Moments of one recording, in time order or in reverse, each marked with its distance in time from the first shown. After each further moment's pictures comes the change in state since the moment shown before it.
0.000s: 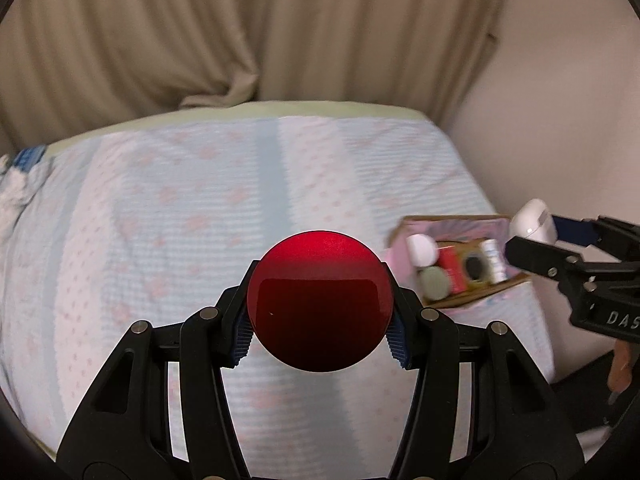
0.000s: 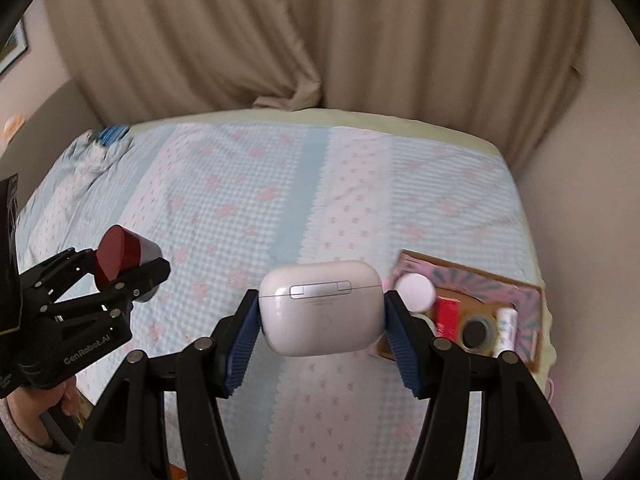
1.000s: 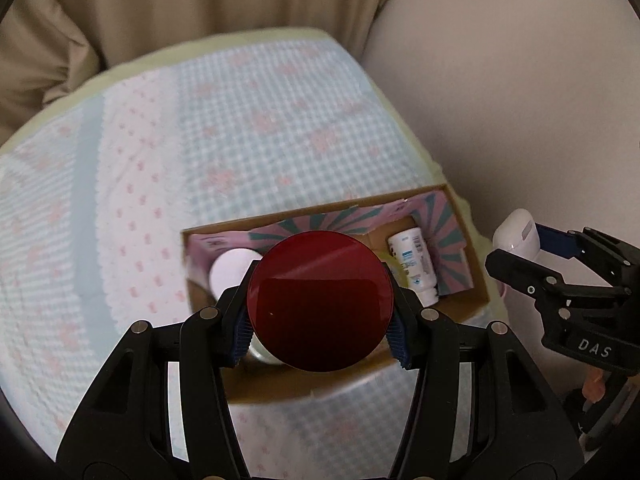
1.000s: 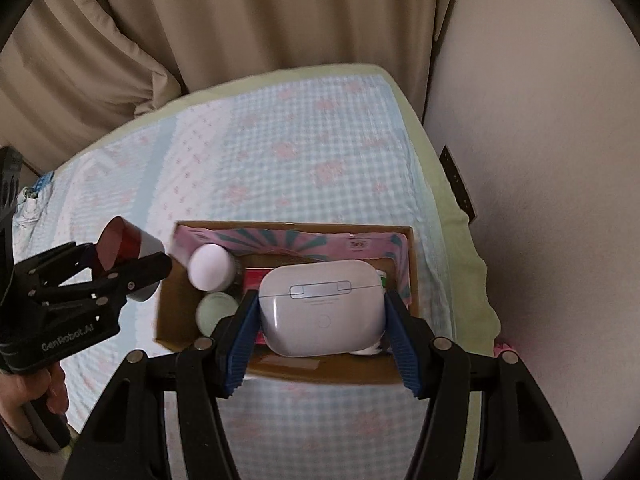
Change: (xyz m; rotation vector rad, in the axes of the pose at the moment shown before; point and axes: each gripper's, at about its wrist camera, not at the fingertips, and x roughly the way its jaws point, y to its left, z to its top) left arm 0.239 -0.258 0.038 0.130 0.275 -0.126; right arm 0.077 -0.297 -0.055 0.217 0.114 -0.059
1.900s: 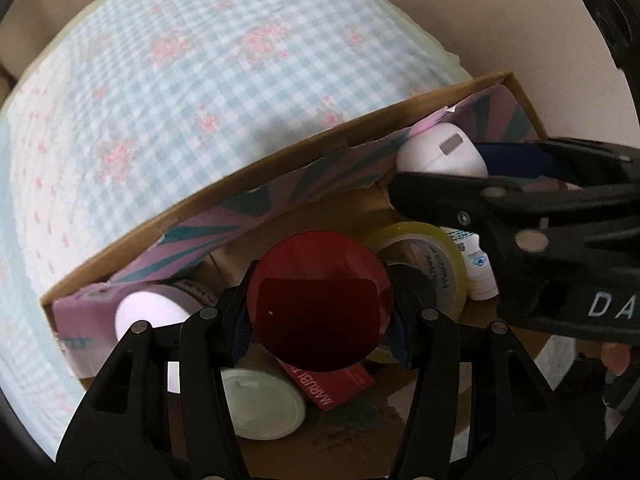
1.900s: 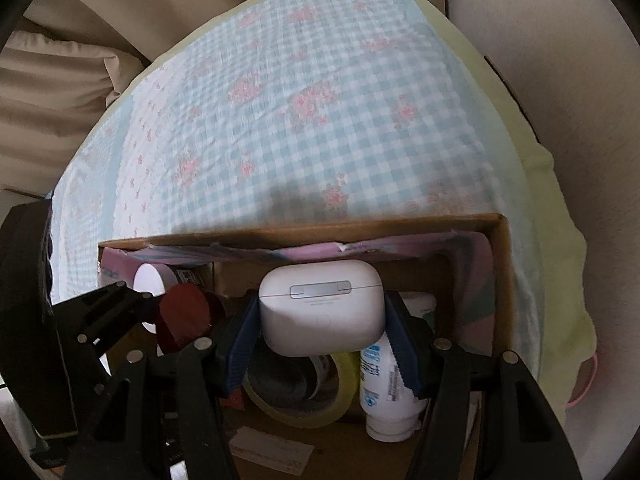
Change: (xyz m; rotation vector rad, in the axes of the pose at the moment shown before) left arm 0.157 -0.030 0.004 0.239 0.293 0.027; right arm 0.162 -0.048 0.029 0.156 0.220 0.181
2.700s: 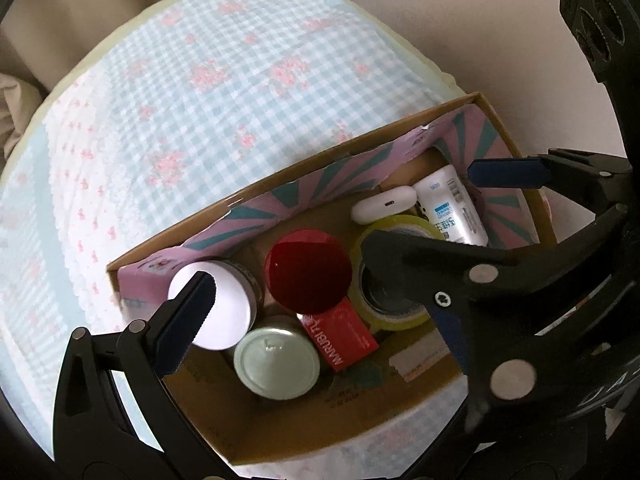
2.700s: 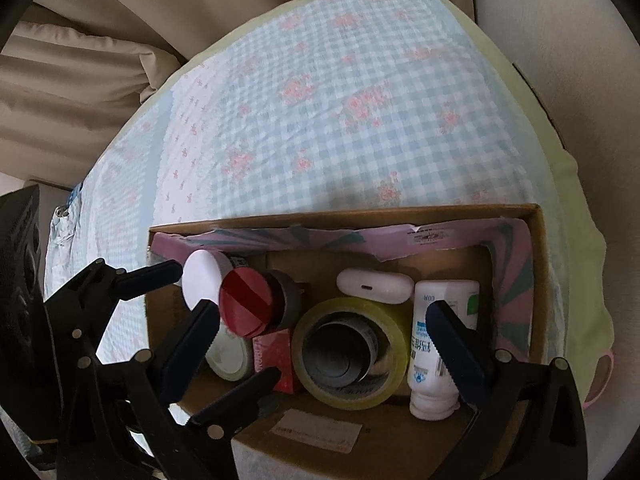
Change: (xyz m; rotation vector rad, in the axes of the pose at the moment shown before) left arm -0.054 0.000 -0.018 -0.013 -0.084 0.055; right arm -0.023 0.029 -0.013 -0.038 -0.007 0.089
